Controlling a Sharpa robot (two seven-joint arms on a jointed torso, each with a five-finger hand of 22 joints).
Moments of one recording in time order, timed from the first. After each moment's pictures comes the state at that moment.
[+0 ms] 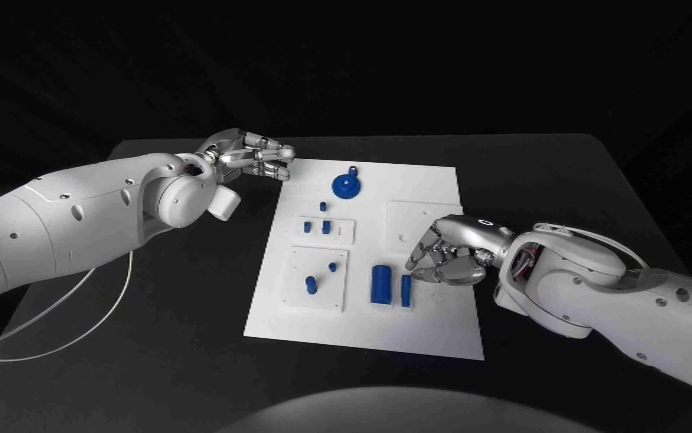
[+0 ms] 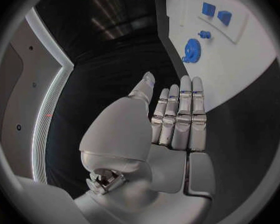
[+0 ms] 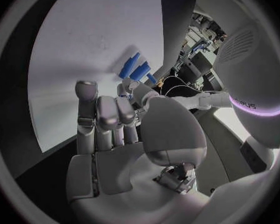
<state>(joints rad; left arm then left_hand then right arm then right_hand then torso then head) 1.26 -0.79 -0.16 1.18 -0.18 -0.04 0.21 1.39 -0.01 0.04 0.01 0.06 1.04 0.14 0.06 0.06 1.14 0.12 0.06 0.06 1.27 0.08 0.07 0.14 0.06 1.09 0.07 0.17 0.17 0.86 -1.00 0.14 1.79 -1.50 -0.14 -0.07 1.21 -0.09 0.44 -0.15 0.28 1.23 0.06 0.06 0.07 1.40 -0.03 1.06 1.29 1.46 -0.08 1.09 1.21 0.06 1.46 -0.11 0.56 1.30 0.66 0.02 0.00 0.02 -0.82</state>
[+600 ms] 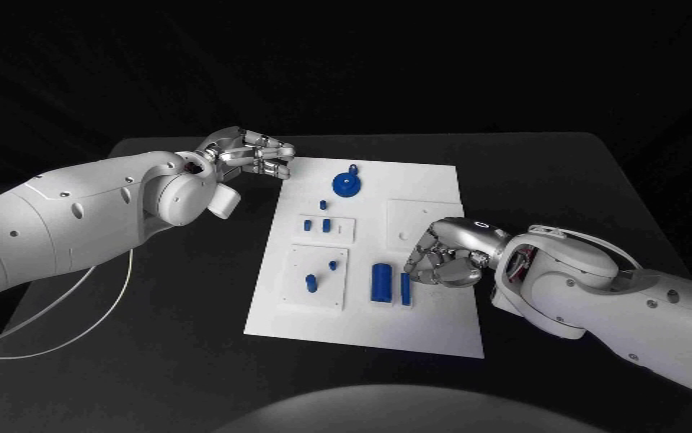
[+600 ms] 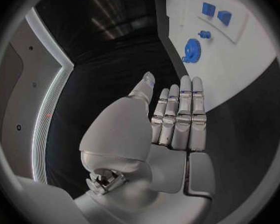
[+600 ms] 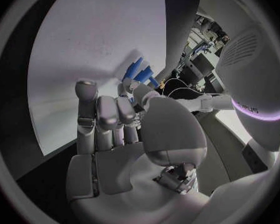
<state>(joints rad) 1.26 -0.79 -0.16 1.18 -0.18 -0.04 0.21 1.39 -0.01 0.04 0.01 0.06 1.04 0.14 0.06 0.06 1.14 0.12 0.06 0.06 1.27 0.08 0.07 0.14 0.06 1.09 0.07 0.17 0.17 0.85 -0.99 0.14 1.77 -1.52 -0.13 -0.09 1.21 -0.09 0.42 -0.14 0.28 1.24 0.05 0.06 0.07 1.40 -0.03 1.06 1.29 1.46 -0.08 1.09 1.21 0.06 1.46 -0.11 0.56 1.30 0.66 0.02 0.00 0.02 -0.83</state>
